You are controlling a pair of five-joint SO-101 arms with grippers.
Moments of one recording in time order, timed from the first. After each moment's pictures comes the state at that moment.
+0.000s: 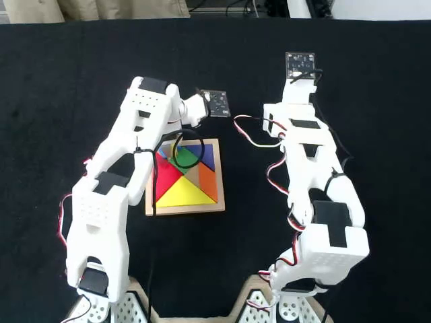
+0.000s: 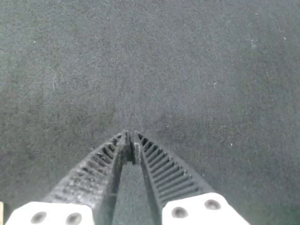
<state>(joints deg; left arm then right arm) 9.8 37.6 -23.8 76.4 -67.5 4.3 10.0 27.2 20.5 2.9</state>
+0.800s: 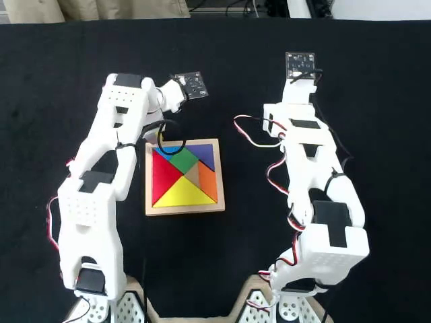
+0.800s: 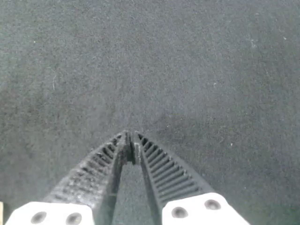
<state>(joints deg) 2.7 36.2 -23.0 71.8 -63.7 4.3 10.0 27.2 20.5 2.9</state>
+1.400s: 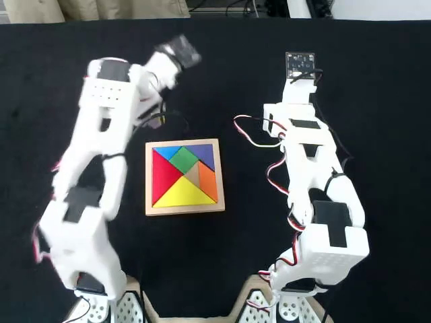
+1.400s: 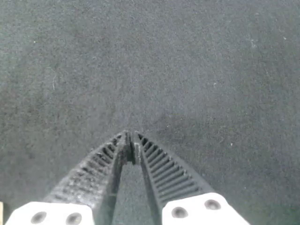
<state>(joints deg) 2.9 20.0 -23.0 79.2 -44.6 4.3 10.0 27.2 20.5 2.9</state>
